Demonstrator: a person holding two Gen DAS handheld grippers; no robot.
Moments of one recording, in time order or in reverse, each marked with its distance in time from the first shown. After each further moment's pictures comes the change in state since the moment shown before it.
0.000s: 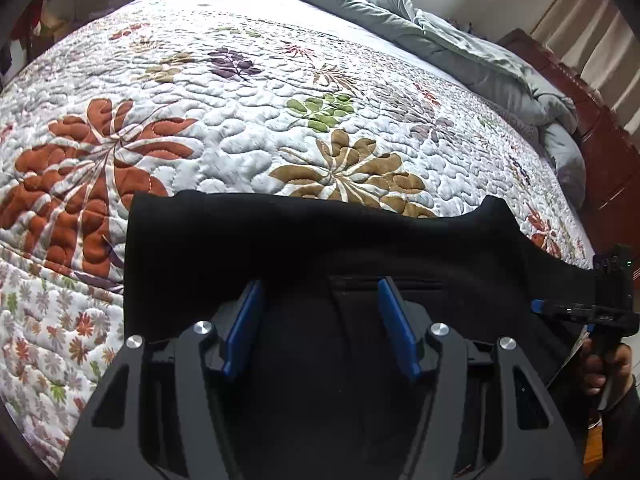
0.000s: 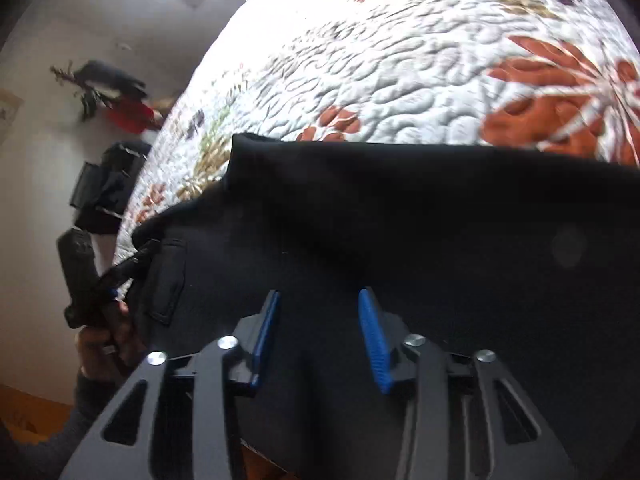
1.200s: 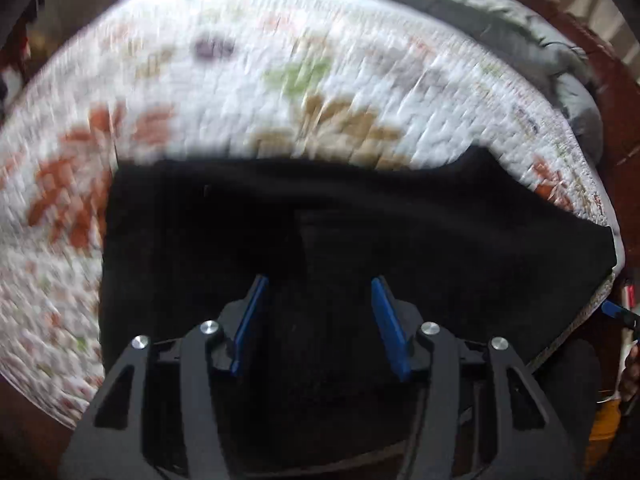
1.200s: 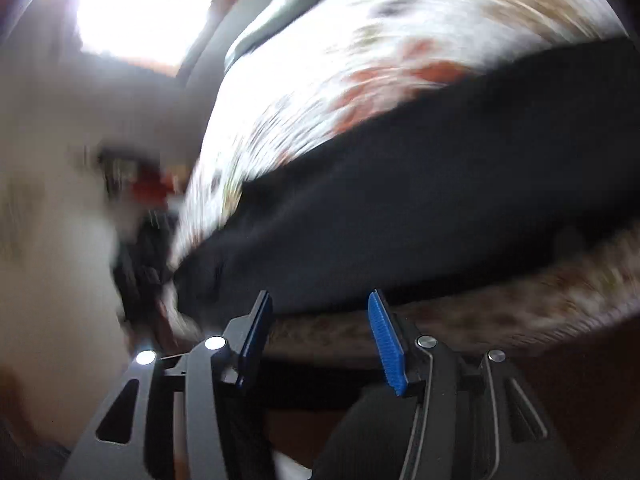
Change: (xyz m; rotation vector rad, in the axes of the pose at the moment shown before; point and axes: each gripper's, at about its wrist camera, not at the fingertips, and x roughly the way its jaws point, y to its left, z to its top) left arm -0.002 -0.030 -0.011 0.049 0.183 0.083; right arm -0.126 -0.003 -0.088 -0.078 -0.099 -0.051
